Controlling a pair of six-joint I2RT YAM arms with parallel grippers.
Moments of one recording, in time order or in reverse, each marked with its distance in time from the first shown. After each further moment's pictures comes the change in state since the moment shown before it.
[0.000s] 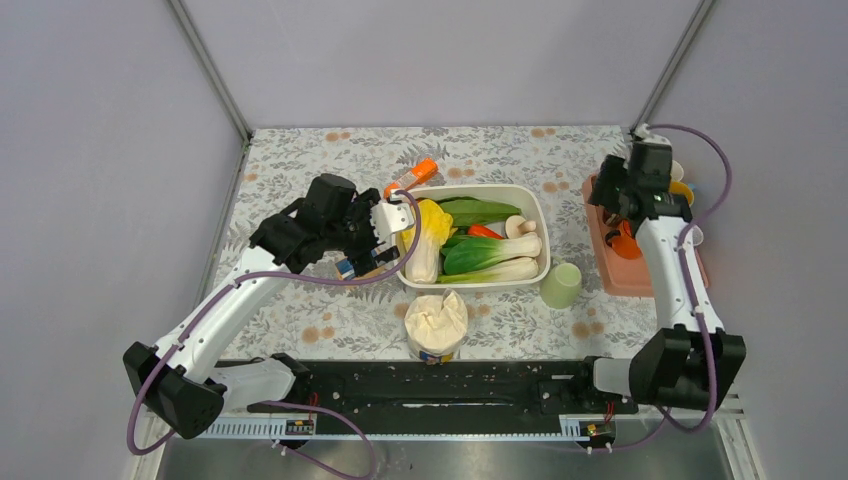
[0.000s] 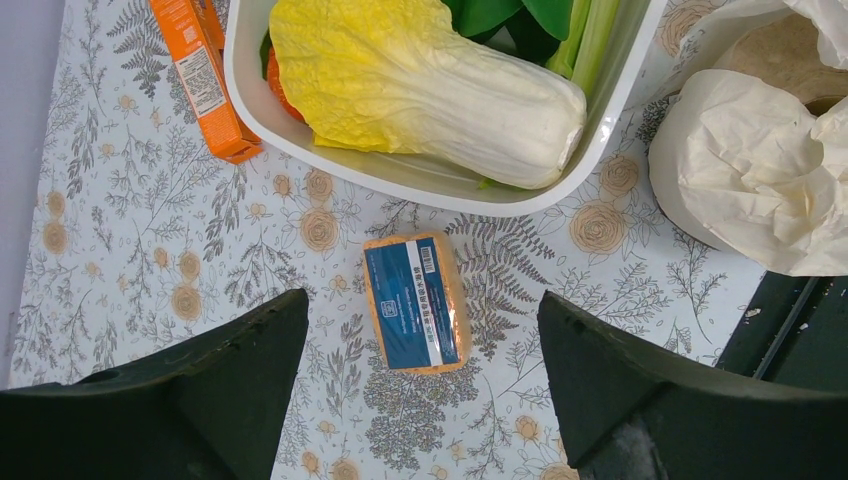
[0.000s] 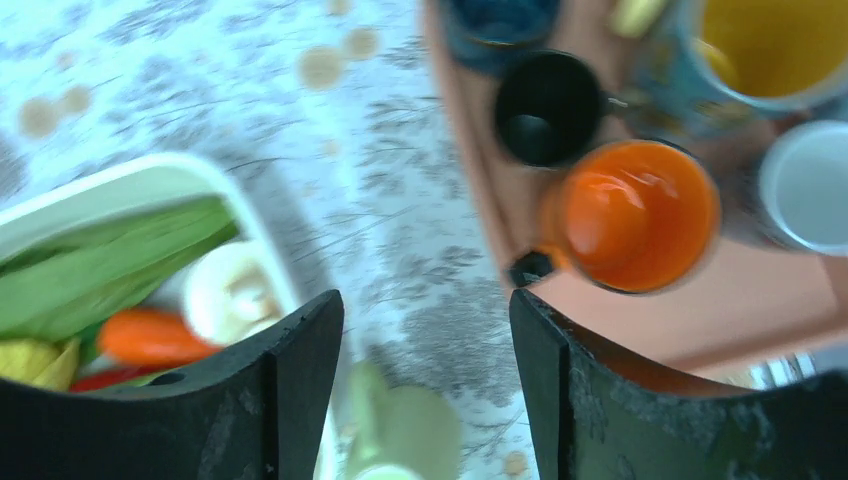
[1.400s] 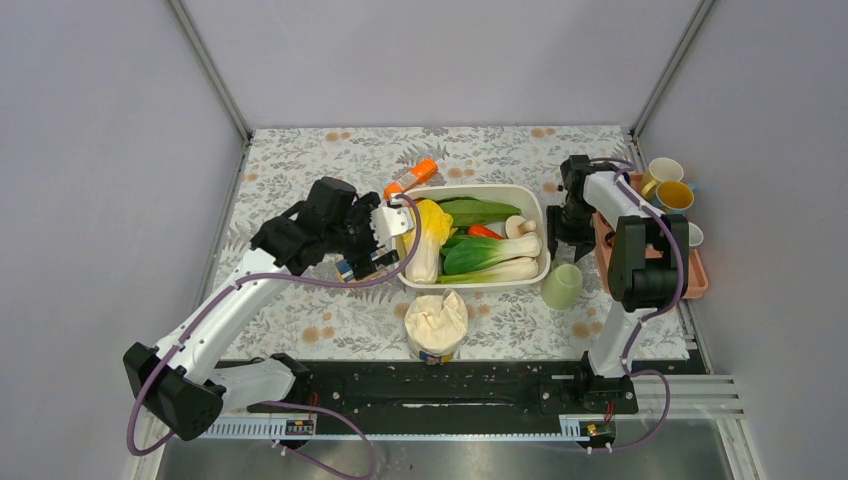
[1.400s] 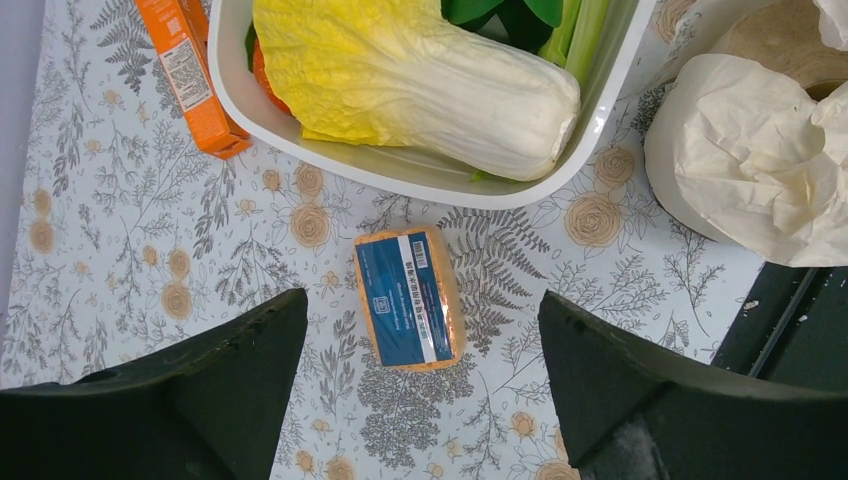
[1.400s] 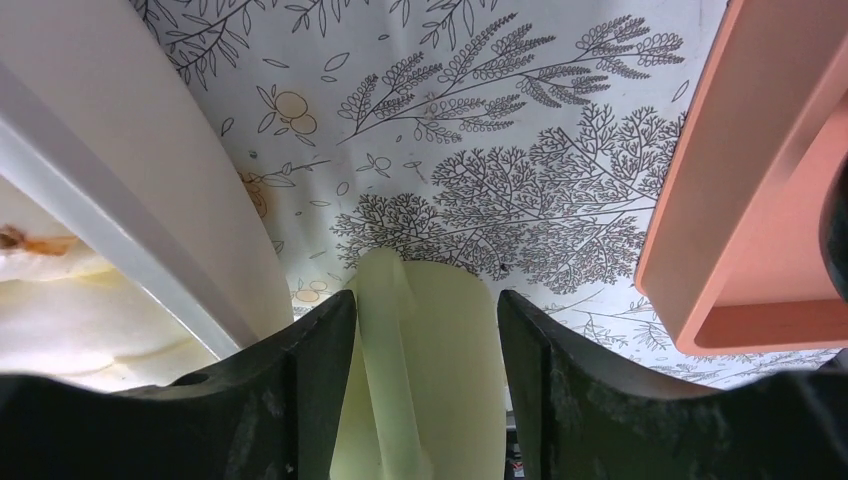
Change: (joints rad) left arm 0.000 -0.009 -0.024 0.004 0.003 0.007; right arm 0.225 0.596 0.241 -0.490 -0.095 -0.079
